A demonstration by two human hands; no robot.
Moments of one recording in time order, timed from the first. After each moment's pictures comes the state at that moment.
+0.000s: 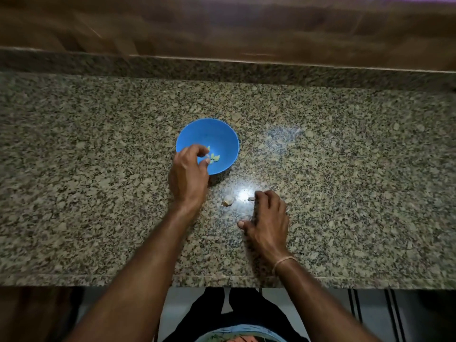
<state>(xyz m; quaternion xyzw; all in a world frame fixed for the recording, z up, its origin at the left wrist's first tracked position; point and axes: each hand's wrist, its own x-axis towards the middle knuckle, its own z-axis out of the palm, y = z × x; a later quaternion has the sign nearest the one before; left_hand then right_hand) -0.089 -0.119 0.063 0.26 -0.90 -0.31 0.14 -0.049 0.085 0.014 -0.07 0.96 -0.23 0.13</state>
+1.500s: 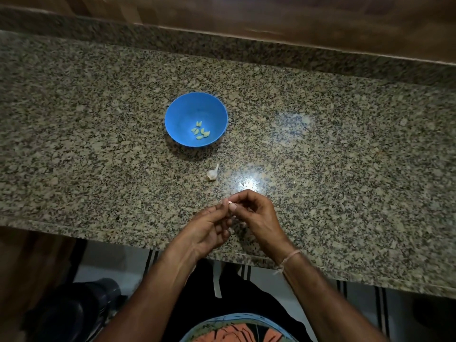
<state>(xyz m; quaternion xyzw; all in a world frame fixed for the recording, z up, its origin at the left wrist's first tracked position) 0.023 0.003 0.029 0.42 -0.35 -0.82 -0.19 -0.043 0.146 0.035 -0.06 0.66 -0.68 0.31</state>
